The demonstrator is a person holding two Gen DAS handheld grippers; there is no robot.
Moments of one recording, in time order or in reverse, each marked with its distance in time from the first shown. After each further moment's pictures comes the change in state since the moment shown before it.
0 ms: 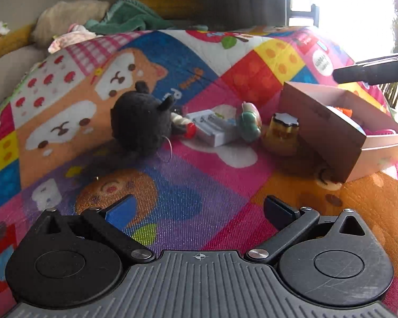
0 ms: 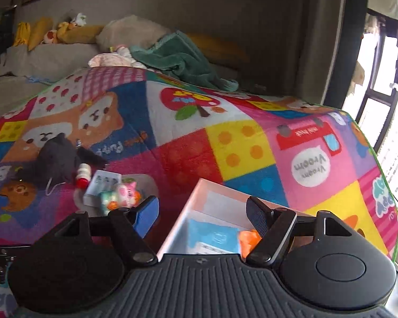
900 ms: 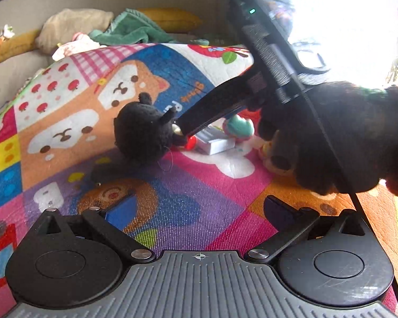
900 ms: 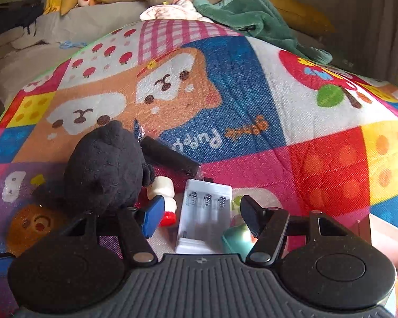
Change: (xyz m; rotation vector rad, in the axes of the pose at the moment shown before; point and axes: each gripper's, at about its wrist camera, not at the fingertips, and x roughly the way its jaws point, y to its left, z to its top) left arm -0.006 -0.002 -0.003 -0.020 -0.049 -0.002; right arm 0.145 0.125 0.042 -0.059 0.166 0.197
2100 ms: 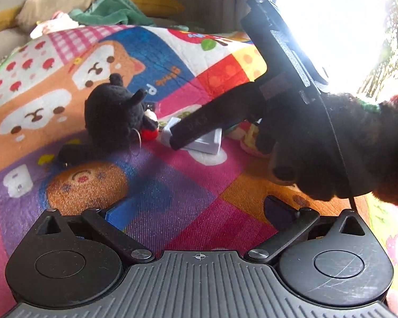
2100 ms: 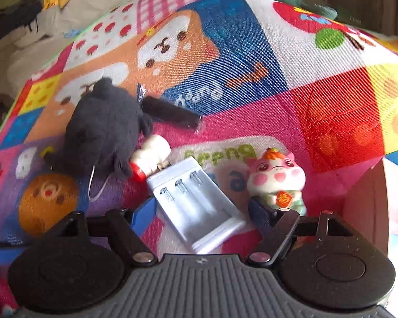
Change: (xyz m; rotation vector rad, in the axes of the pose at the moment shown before) left arm 0.008 0.004 -0.003 -0.055 0.065 -0.154; right arm -0.001 -0.027 -0.024 0.131 0.125 0.111
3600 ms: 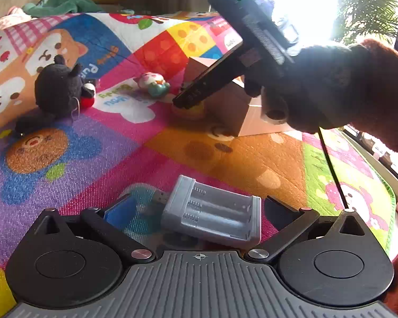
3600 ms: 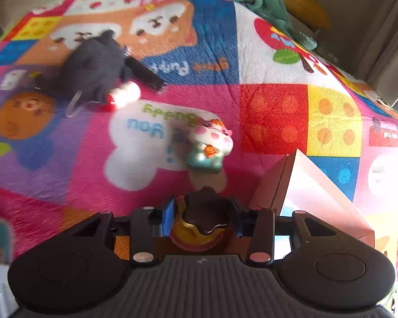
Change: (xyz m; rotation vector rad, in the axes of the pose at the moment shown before) left arm -0.036 -0.043 -0.036 0.110 0.087 -0.192; right arm -0.064 0.013 -0.051 -0.284 0.043 -0.252
